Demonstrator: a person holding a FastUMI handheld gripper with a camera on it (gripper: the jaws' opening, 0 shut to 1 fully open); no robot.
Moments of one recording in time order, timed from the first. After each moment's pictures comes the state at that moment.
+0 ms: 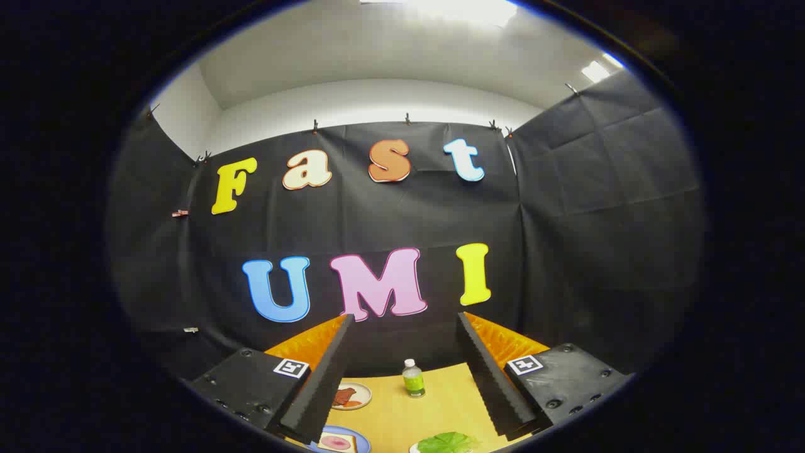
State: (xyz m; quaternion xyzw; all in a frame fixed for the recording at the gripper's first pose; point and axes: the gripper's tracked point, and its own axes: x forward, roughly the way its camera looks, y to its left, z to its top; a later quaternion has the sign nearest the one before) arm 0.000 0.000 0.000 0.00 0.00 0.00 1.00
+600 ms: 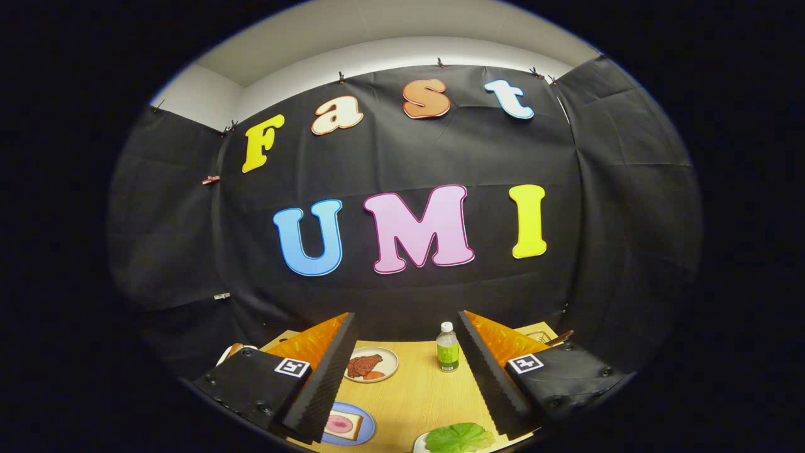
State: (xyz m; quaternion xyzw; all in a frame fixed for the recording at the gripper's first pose) arm 0.050 0.025 -0.082 -0.01 0.10 0.11 0.99
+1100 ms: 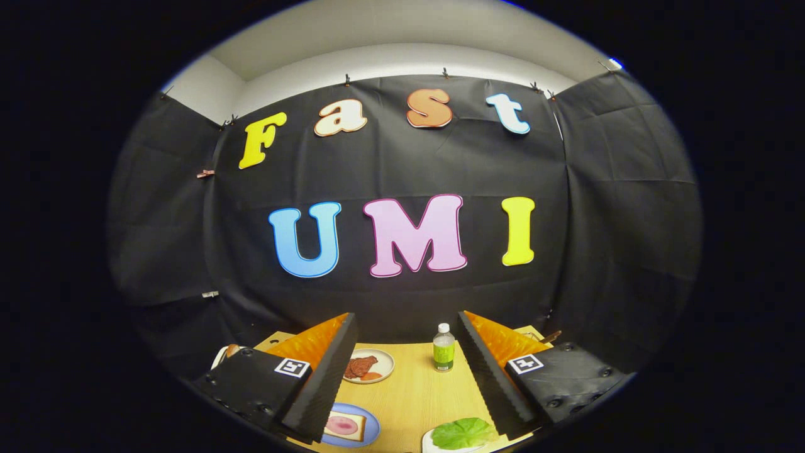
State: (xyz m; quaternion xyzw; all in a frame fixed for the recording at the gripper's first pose) arm 0.022 0.054 -0.076 -0.04 0.08 0.07 0.99
